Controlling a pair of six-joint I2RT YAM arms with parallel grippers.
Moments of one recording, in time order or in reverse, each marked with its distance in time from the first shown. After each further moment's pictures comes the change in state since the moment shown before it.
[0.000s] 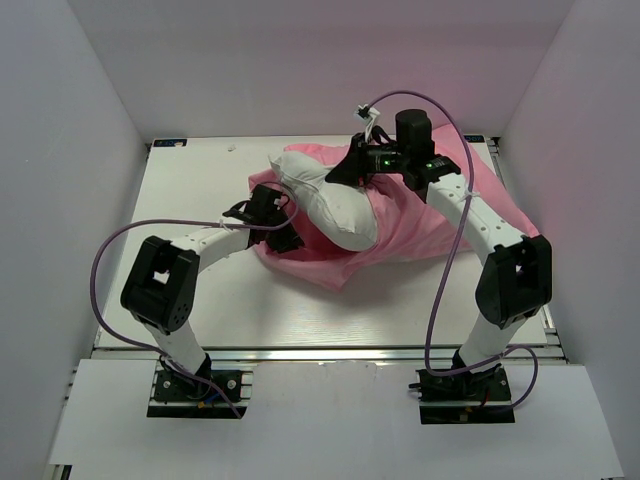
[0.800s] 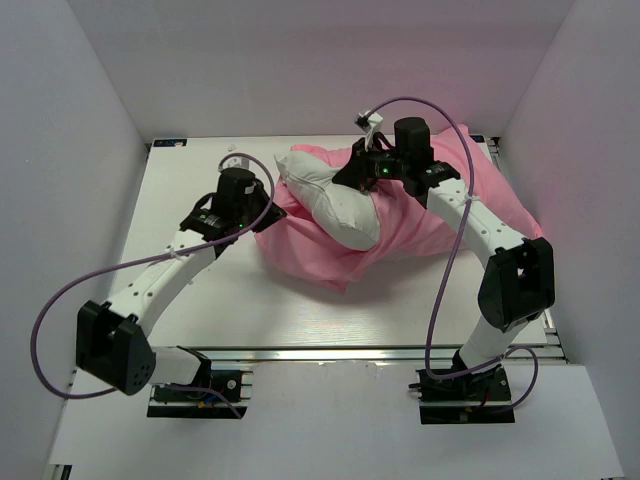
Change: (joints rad) left arm 0.006 -0.340 0.034 -0.109 -0.152 0.054; right arm -0.003 -0.028 -0.055 -0.018 0.188 -0.169
